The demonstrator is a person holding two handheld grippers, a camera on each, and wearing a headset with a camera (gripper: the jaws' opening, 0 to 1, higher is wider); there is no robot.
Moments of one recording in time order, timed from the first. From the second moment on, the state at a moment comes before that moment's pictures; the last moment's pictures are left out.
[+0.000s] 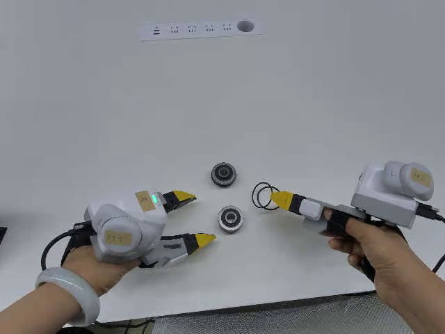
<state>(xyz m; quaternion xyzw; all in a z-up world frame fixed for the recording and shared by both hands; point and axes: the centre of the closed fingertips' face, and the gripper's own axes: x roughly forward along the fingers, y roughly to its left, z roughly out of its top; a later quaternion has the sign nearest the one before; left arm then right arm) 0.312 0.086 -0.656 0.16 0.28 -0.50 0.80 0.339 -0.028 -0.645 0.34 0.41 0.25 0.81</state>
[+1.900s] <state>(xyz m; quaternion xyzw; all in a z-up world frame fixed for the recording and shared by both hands) 0.378 0.066 -0.635 0.16 0.24 -0.47 0.83 0.355 -0.004 -0.649 0.26 0.41 0.29 0.83</state>
